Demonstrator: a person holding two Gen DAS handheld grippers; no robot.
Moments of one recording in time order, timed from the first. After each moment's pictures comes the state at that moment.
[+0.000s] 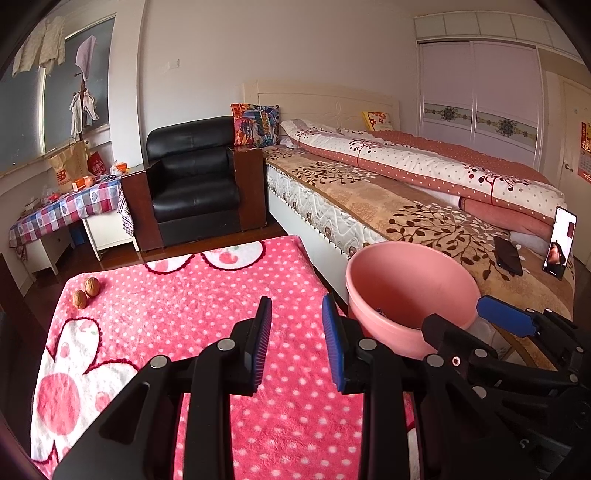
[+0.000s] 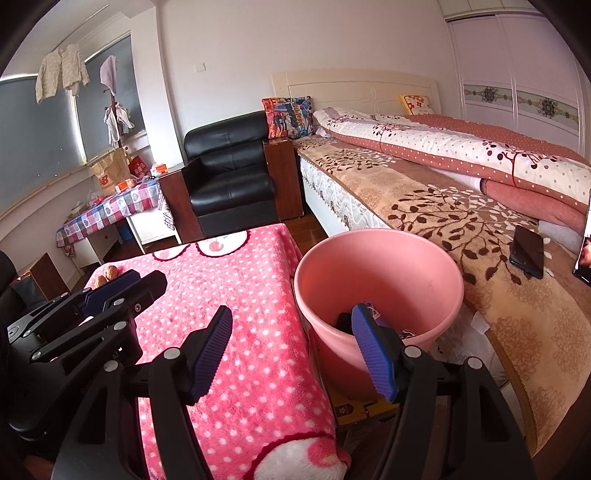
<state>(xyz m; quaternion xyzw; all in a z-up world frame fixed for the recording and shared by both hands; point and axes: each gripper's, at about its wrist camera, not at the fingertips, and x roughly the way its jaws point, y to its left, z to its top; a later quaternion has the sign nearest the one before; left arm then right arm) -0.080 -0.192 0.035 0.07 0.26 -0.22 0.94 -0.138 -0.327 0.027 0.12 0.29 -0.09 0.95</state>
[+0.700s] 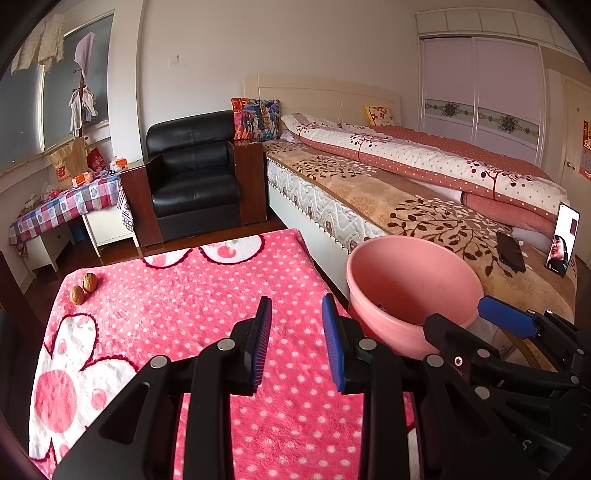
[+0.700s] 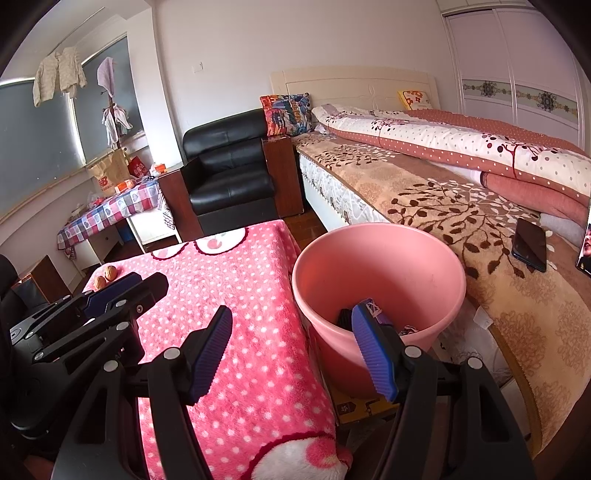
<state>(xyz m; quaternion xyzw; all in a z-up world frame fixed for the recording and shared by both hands) -0.075 -0.195 0.030 0.07 0.27 -0.22 0.94 -0.139 -0.329 0.023 0.12 0.29 -0.09 0.95</state>
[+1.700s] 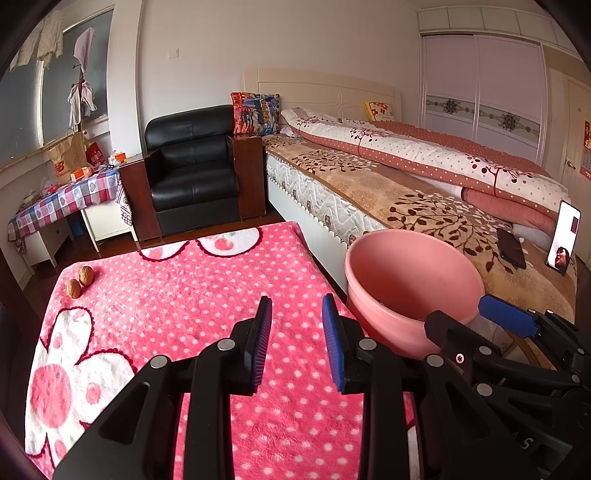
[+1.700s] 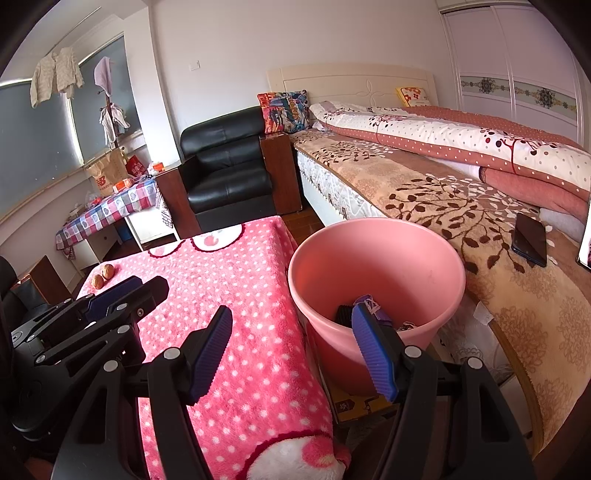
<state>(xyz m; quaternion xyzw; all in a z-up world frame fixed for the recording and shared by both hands) -0.073 -0.197 0.024 0.07 0.28 -0.22 0.93 -0.138 -0.331 0.024 0.13 0.29 -0.09 0.94</state>
